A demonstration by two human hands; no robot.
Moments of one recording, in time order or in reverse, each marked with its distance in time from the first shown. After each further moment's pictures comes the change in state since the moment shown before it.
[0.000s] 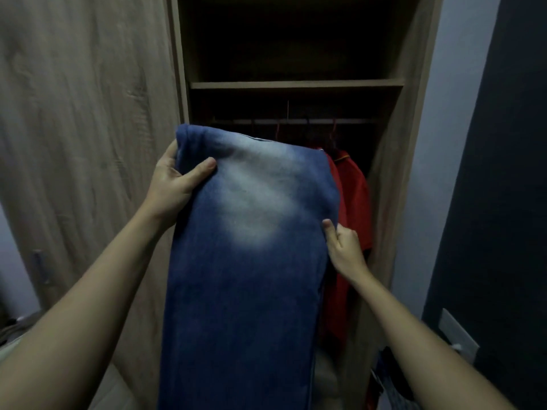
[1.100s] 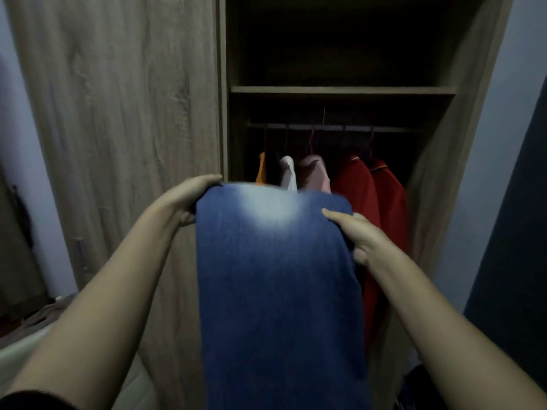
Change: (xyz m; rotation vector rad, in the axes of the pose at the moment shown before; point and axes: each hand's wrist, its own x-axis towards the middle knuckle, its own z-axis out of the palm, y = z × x) left_hand 0.017 -0.037 -0.055 -0.104 0.011 -0.763; right_hand 0.041 -0.076 0.023 0.685 -0.293 0.599
